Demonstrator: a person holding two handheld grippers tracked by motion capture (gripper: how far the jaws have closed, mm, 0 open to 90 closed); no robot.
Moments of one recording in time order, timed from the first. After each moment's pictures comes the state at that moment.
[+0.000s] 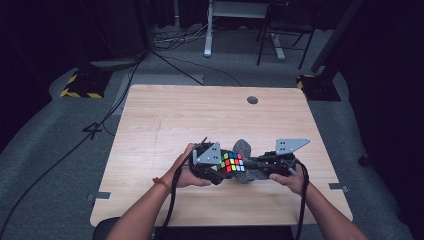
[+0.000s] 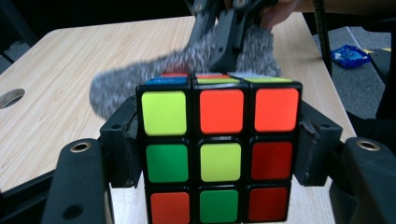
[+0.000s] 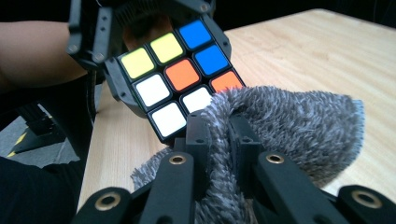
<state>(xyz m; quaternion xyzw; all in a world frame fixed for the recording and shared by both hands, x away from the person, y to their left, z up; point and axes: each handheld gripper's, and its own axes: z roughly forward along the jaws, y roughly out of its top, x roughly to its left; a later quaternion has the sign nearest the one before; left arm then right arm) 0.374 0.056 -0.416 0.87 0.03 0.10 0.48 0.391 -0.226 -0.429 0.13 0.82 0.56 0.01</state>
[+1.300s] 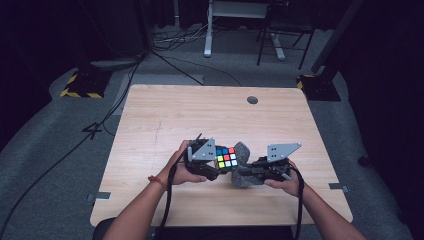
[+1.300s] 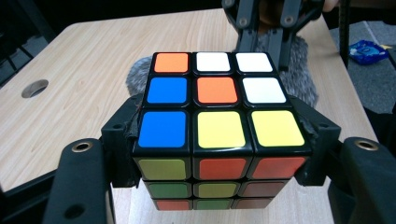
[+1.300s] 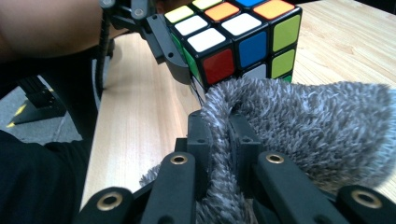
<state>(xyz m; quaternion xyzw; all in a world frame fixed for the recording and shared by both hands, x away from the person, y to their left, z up) 0.379 0.068 -0.412 0.87 0.05 0.12 0.47 0.379 -0.207 -0.431 0.10 0.85 0.52 0.01</state>
